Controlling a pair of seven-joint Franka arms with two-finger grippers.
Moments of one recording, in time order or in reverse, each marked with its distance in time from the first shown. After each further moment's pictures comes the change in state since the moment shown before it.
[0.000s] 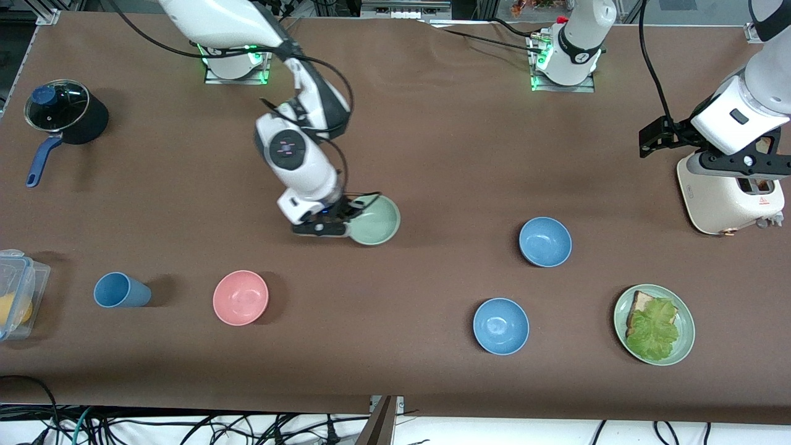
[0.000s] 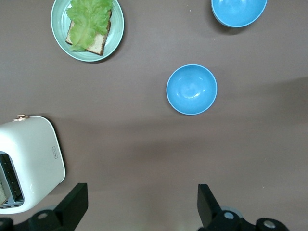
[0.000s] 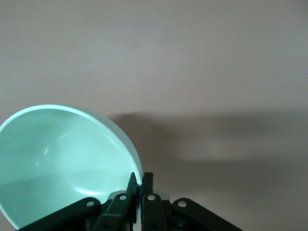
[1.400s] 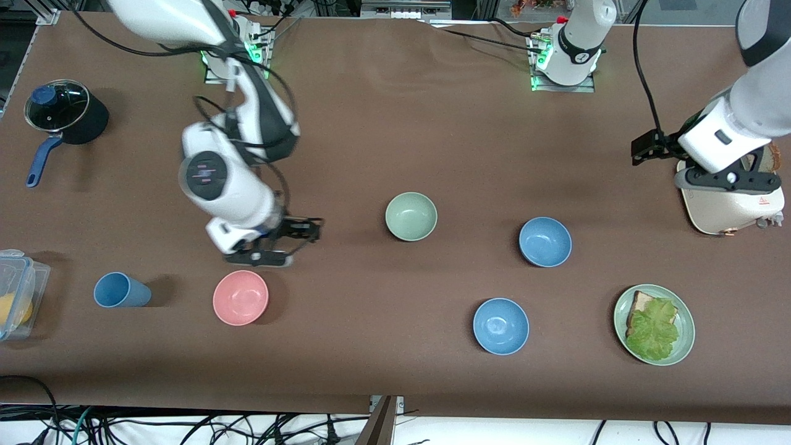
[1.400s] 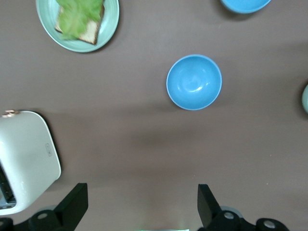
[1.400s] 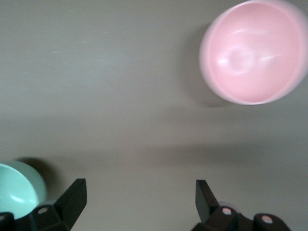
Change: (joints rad) left arm -0.001 0.087 0.000 -0.002 0.000 0.001 0.001; right arm -0.231 -0.139 -0.081 0.138 0.000 -0.384 -0.340
